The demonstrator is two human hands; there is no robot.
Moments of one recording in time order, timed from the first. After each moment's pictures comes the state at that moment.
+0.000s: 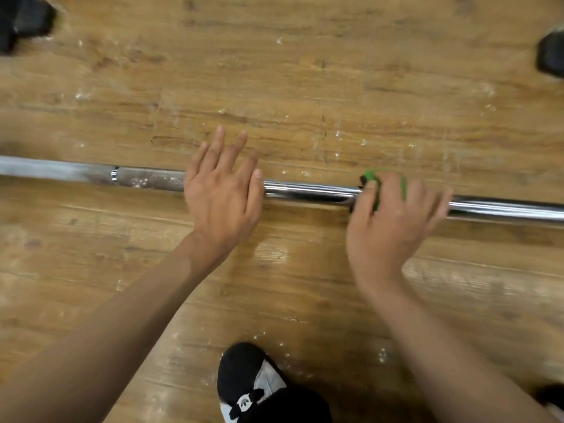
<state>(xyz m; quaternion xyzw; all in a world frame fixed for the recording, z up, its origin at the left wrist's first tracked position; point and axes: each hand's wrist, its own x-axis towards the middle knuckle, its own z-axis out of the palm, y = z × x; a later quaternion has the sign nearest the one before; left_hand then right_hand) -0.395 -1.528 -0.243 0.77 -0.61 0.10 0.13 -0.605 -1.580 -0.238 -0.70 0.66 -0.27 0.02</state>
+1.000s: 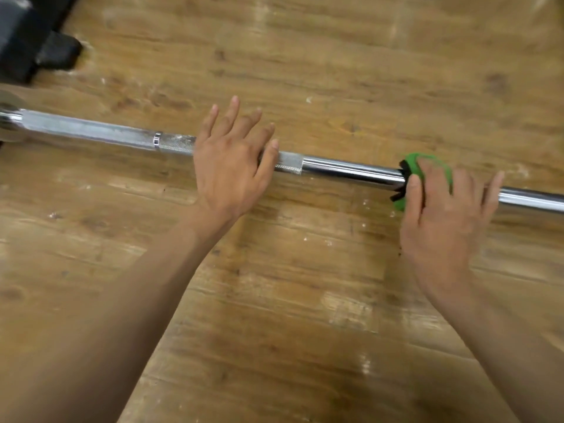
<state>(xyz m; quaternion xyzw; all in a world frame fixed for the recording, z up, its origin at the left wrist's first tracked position) -0.299 -1.646 -0.251 0.77 -0.60 0.13 0.18 -0.586 -1.712 -0.250 -0.78 0.59 -0.21 -0.03</state>
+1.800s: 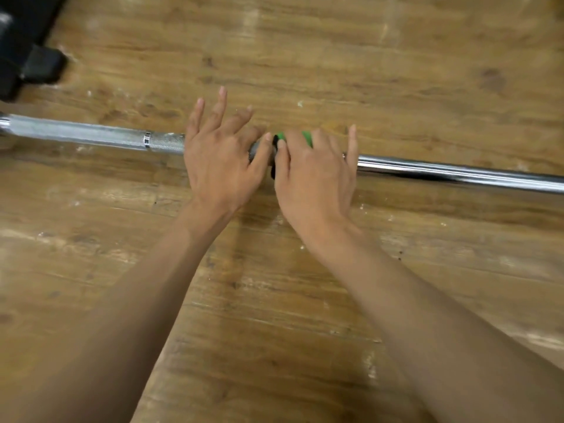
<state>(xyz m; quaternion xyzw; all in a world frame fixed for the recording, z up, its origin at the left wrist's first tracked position) -0.289 -1.668 -0.259 0.77 -0.59 0.15 0.19 -0.433 -1.700 -0.233 -0.84 0.50 -0.22 0.05</state>
